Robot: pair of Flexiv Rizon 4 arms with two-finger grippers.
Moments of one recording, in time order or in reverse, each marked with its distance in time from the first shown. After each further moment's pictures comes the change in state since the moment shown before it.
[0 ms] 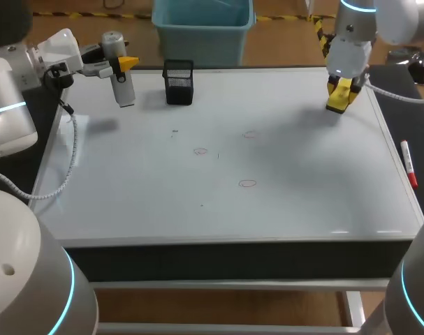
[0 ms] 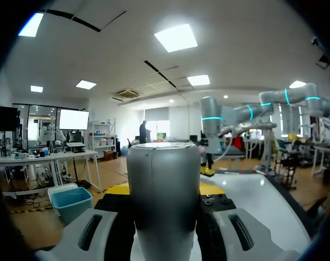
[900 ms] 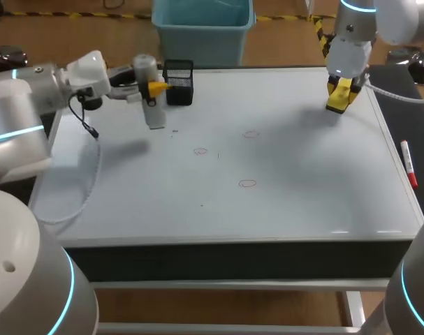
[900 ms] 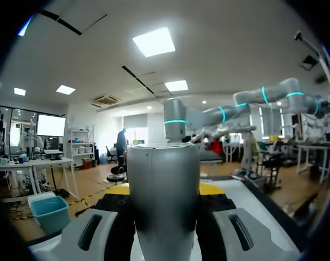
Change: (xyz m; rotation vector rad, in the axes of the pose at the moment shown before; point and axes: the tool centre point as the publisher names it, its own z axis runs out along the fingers) left arm 0.131 0.000 0.043 0.059 0.192 0.023; right arm 0.000 0.000 0.000 0.000 0.000 0.000
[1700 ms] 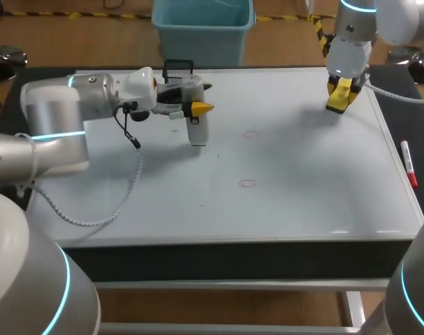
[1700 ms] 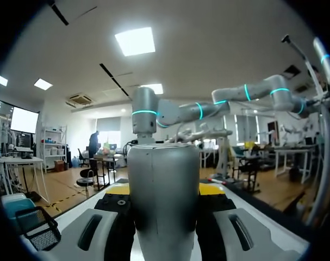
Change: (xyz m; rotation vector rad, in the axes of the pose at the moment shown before) left arm 0.042 0.043 0.084 0.059 0.220 -0.042; right arm 0.000 0.000 0.000 0.000 0.000 0.000
